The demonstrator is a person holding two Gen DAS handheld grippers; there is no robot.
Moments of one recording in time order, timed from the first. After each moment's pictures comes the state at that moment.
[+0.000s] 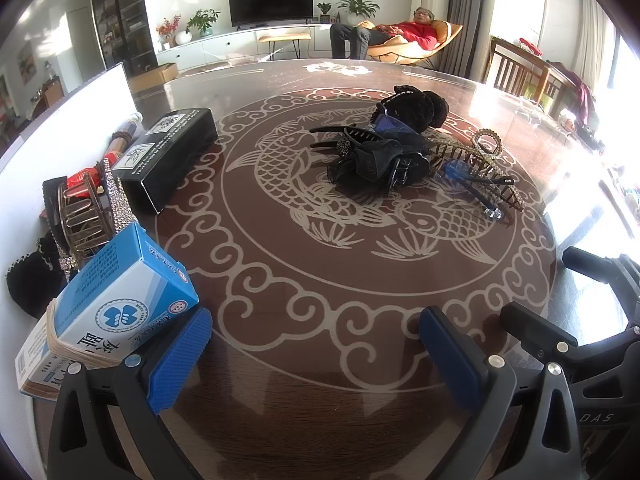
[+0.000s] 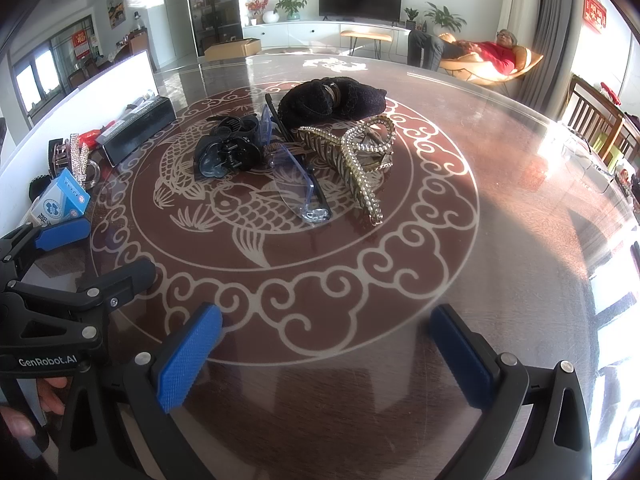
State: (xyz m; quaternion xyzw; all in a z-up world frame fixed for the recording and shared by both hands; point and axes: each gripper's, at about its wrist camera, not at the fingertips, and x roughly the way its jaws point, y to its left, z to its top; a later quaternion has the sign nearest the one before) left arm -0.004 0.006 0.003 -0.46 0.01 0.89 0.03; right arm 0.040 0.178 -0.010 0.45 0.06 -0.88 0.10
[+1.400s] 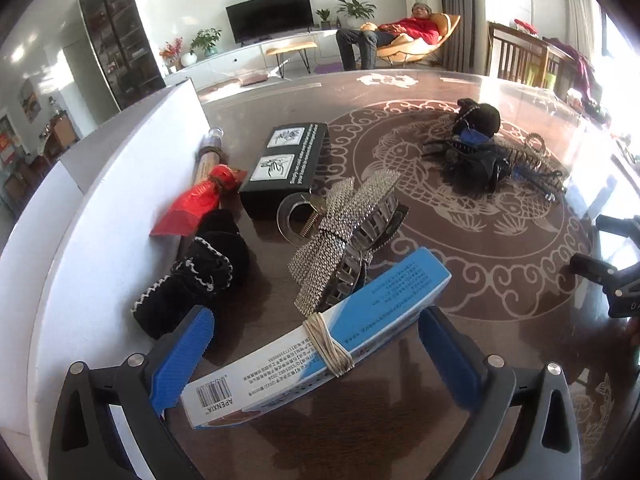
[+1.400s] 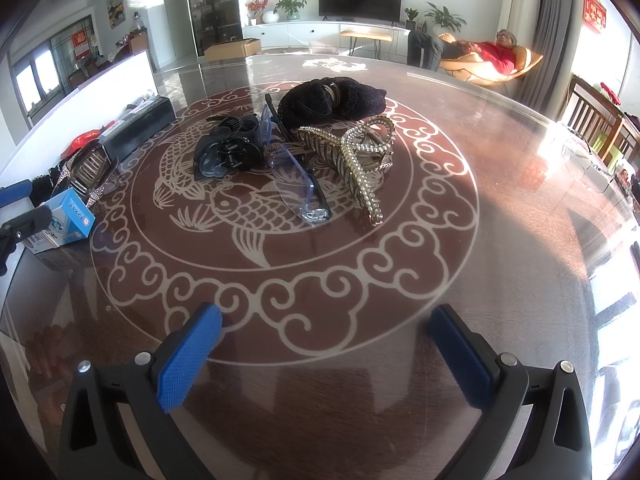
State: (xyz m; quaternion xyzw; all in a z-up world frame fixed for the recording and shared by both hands) left arm 0.011 -0.094 0.025 -0.46 0.09 0.88 0.02; right arm 0.040 0.178 -0.010 0.45 0.06 -0.88 0.10
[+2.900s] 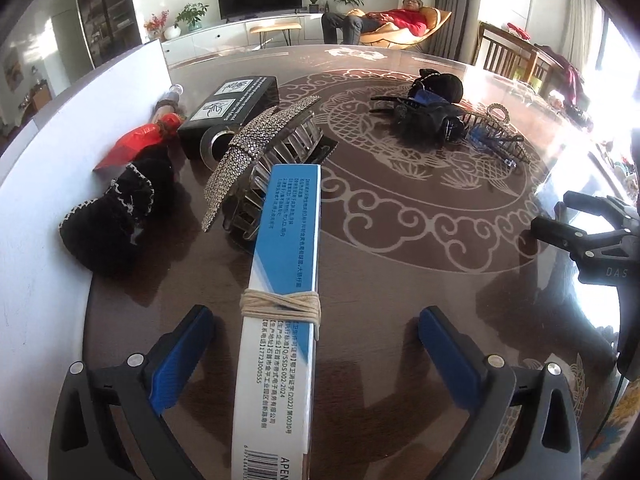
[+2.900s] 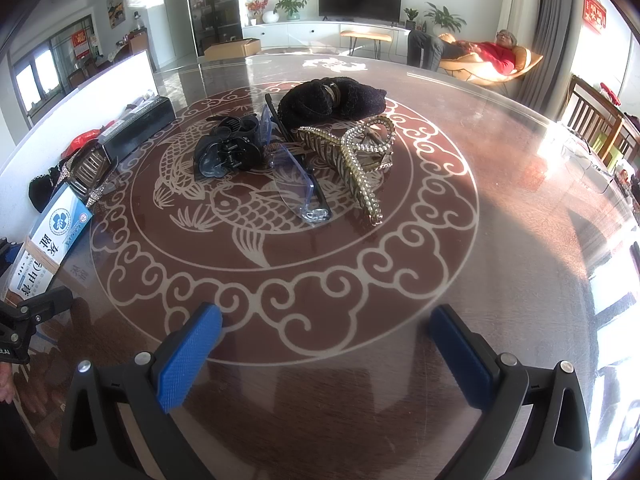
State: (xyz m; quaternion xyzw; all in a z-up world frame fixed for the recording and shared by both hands) left arm 0.038 -0.071 0.003 -0.48 0.03 0.88 0.06; right arm 0.040 0.178 -0.010 0.45 0.06 -0.88 0.10
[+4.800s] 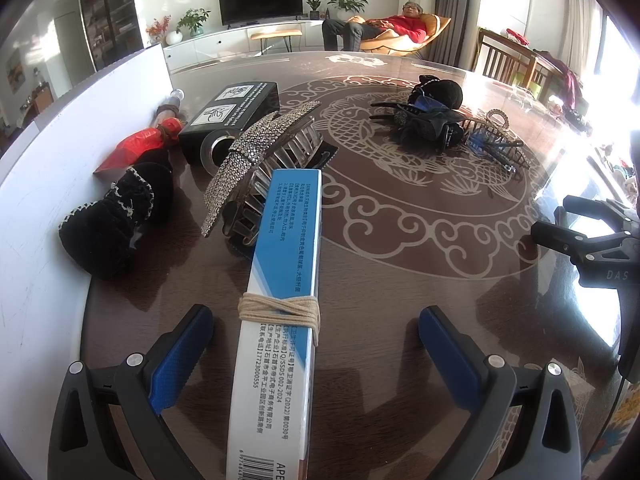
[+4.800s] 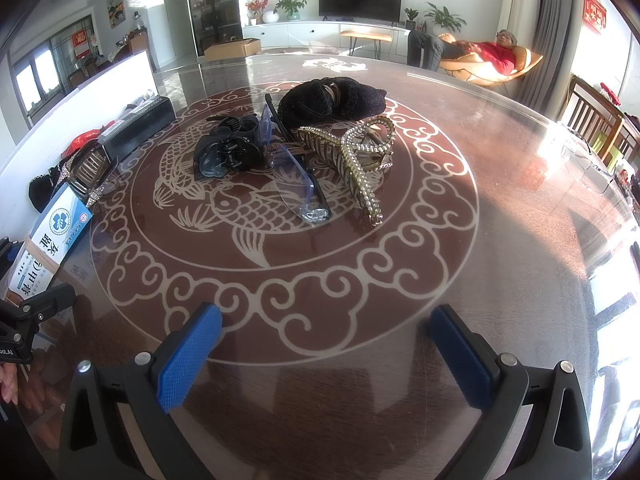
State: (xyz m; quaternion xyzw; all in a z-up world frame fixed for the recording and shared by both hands) left arm 0.037 -0.072 0.003 -0.47 0.03 0.88 0.06; right arm 0.040 0.178 -0.011 0.45 0.06 -0.88 0.10
